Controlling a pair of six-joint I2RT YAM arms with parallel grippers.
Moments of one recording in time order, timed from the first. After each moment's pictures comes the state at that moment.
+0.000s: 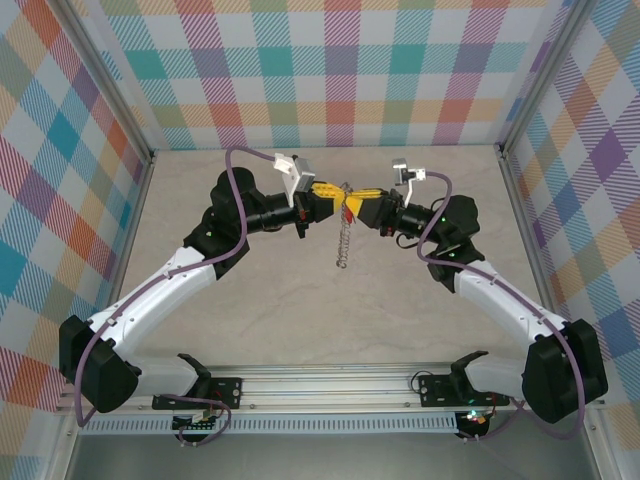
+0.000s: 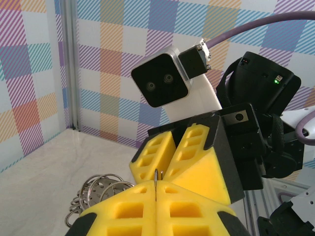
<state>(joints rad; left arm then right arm) -0.62 1.28 1.16 0.14 0.63 -0.11 0.44 1.21 0.80 0.76 -0.85 0.86</state>
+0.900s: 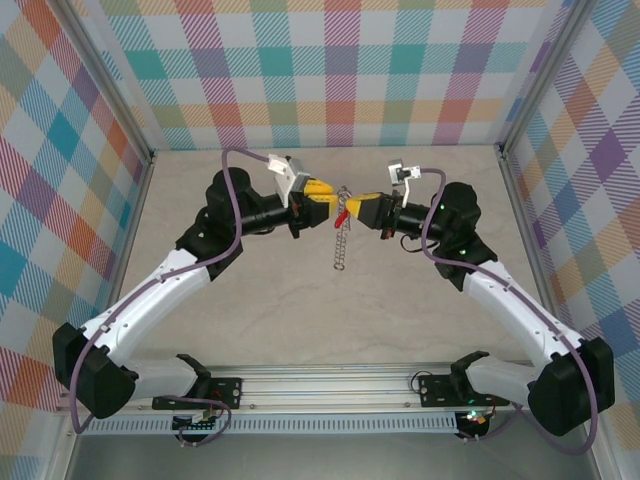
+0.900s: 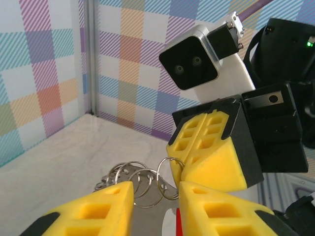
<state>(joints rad) -0.59 1.25 1.16 0.02 0.57 -0.07 0.45 1.14 0.91 0.29 -0.84 0.66</state>
